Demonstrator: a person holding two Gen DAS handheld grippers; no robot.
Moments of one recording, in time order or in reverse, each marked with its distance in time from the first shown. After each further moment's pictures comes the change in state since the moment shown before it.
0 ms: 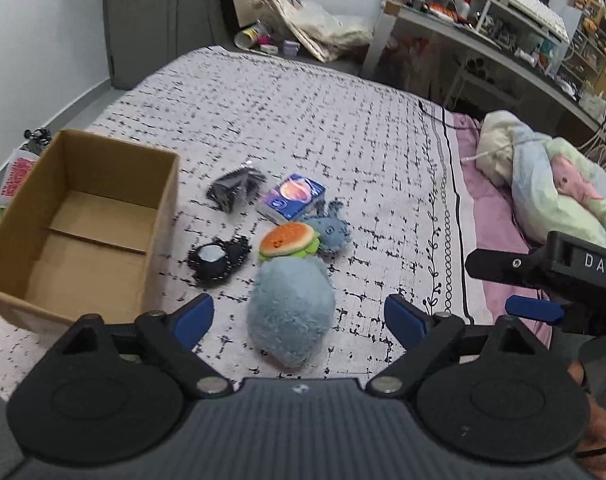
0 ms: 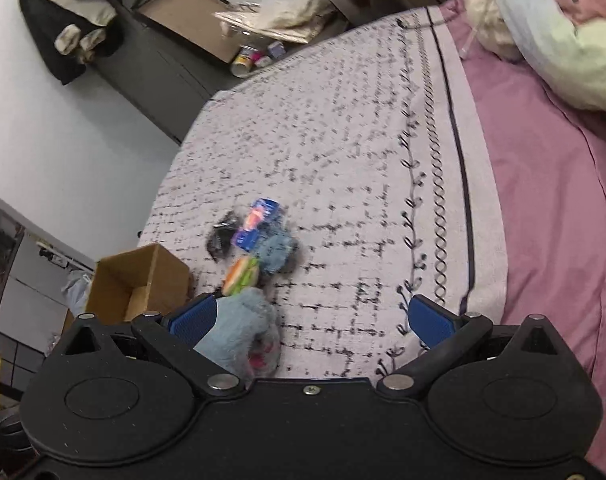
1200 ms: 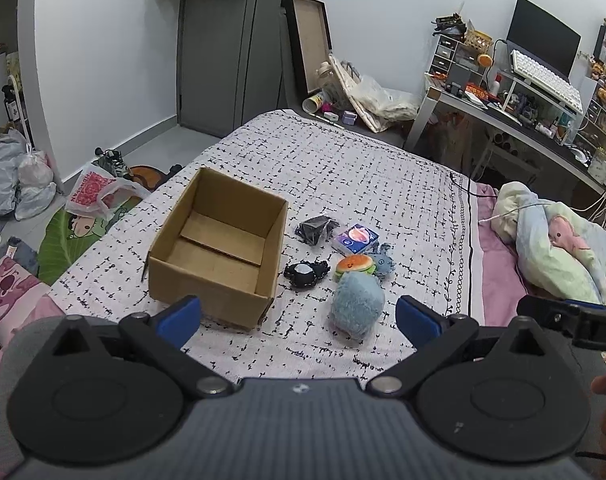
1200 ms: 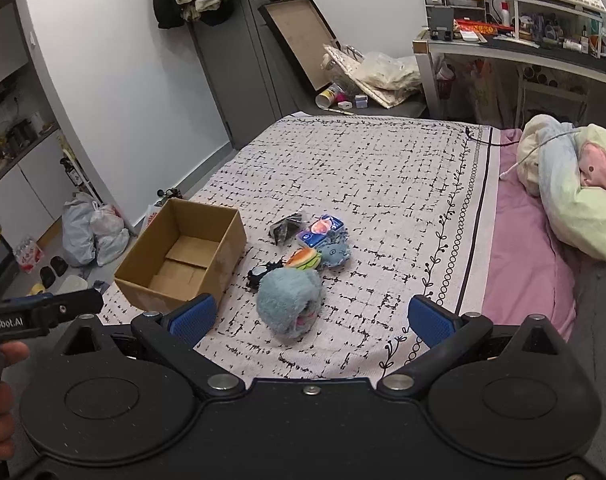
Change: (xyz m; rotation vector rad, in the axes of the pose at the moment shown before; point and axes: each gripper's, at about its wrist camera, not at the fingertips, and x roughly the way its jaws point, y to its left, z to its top) left arm -0.165 0.050 -0.038 -0.109 -0.174 0.111; right arm -0.123 0.102 -0.054 -0.436 -0.119 -0.045
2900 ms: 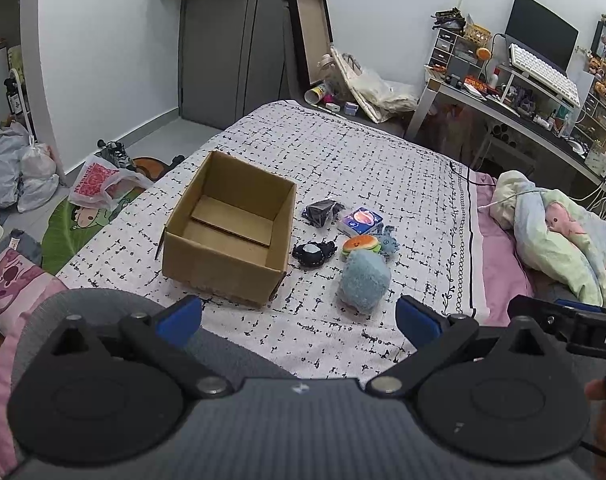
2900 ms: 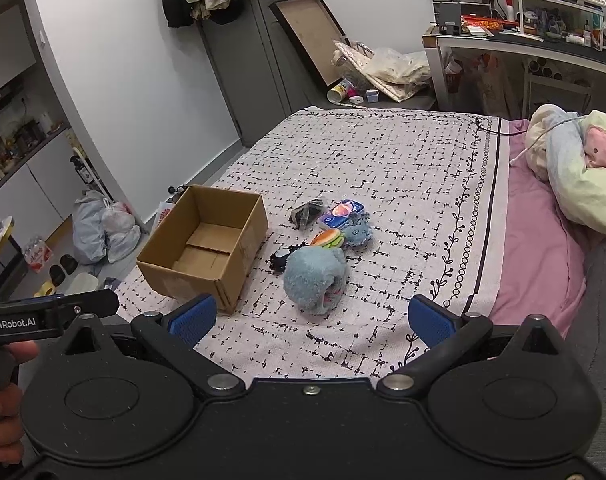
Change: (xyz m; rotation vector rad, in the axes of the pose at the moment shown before) left arm -0.019 0.012 -0.021 0.004 0.017 -0.001; right arm -0.018 0.028 -0.028 0.008 -0.006 0.020
